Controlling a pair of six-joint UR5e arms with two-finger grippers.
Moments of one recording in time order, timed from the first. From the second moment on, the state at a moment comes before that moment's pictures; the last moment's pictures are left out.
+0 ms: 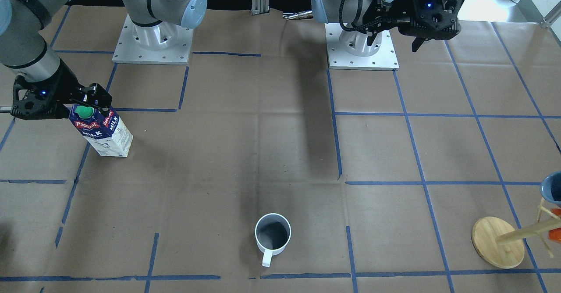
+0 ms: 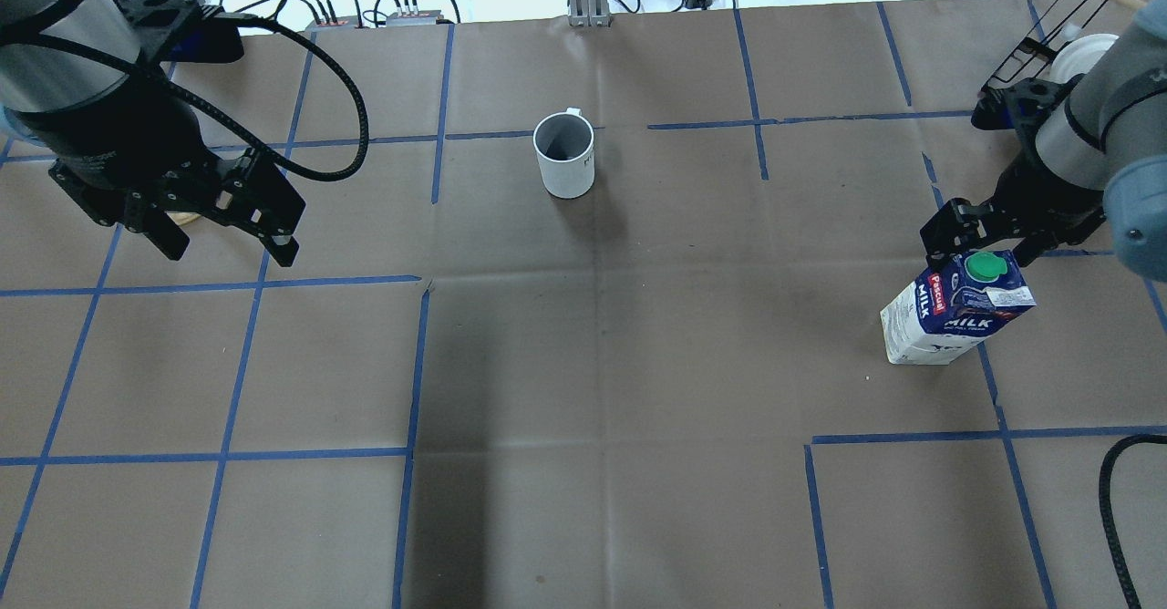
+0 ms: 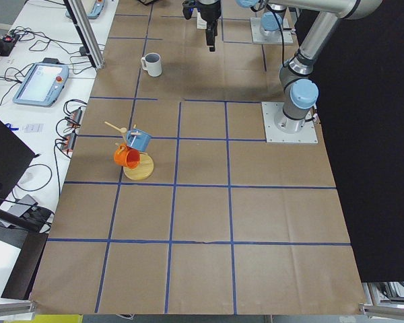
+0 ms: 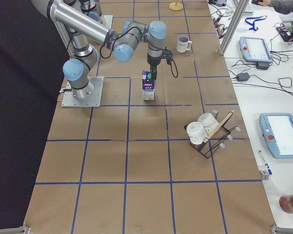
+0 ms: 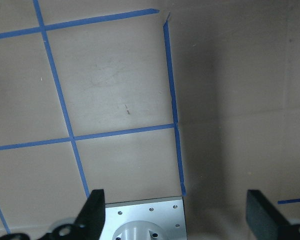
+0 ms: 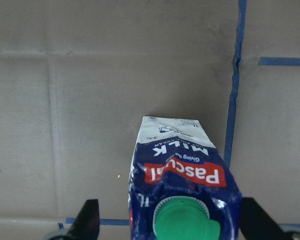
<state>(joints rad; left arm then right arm) -1.50 -1.45 -1.55 -1.86 1.58 0.19 1.23 -1.60 1.98 -1.88 -1.58 -0.36</state>
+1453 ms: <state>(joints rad) -1.50 -1.45 -1.57 -1.79 1.59 0.18 1.23 -1.62 2.00 -1.91 -1.62 -0.35</state>
